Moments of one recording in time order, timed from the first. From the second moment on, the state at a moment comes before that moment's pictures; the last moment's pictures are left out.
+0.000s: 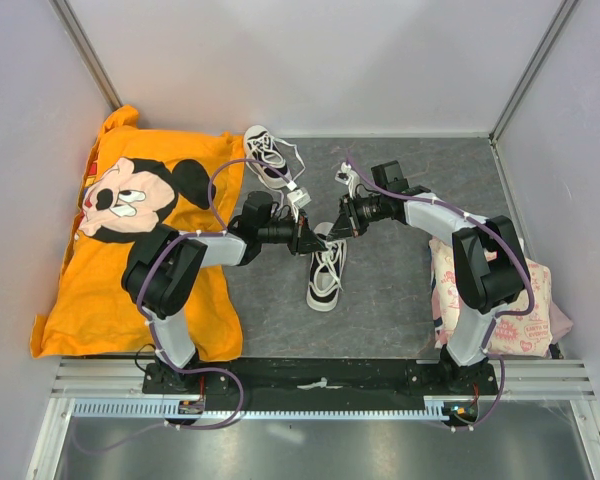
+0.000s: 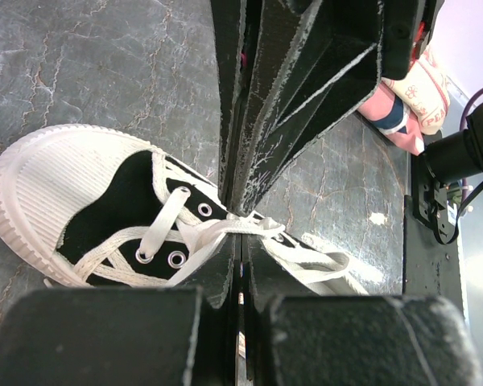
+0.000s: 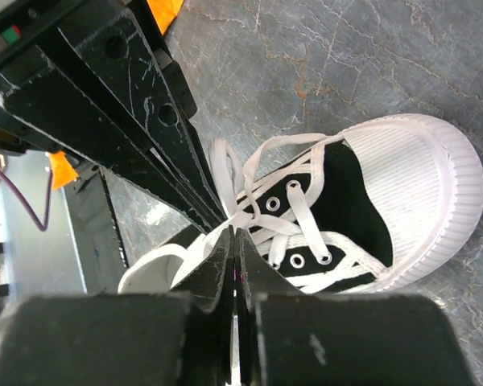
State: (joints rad) left arm -0.51 1.83 0.87 0.55 0.87 -0.24; right arm 0.35 1.83 1.23 -0.31 -0.94 -0.01
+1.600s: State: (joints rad) left arm -0.44 1.71 1.20 -0.51 0.92 1.15; right arm 0.38 1.80 1.22 -0.34 -0.89 -0.06
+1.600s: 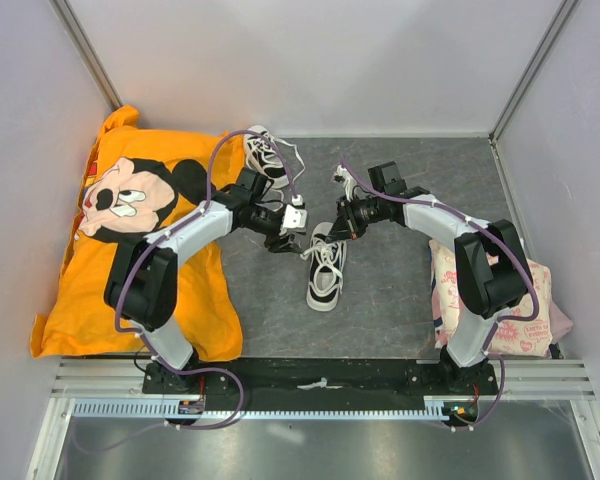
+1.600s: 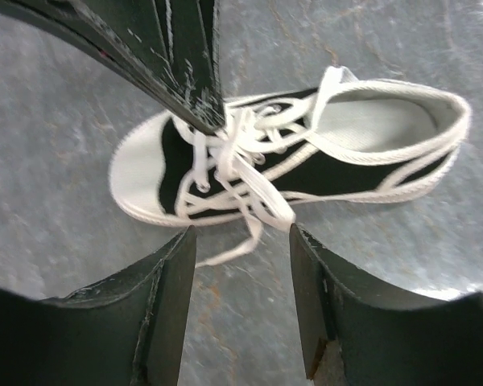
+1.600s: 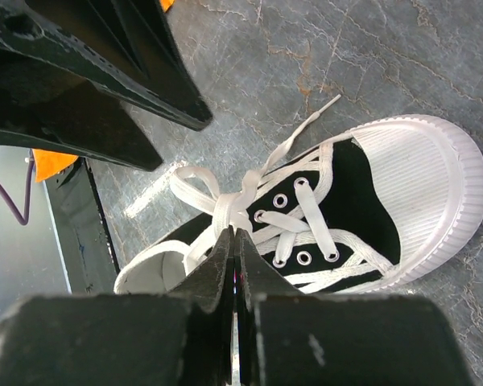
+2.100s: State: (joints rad) left arm -0.43 1.93 1.48 -0.78 1.01 0.77; right arm 0.38 1.79 1.22 -0.34 -0.89 -0.06
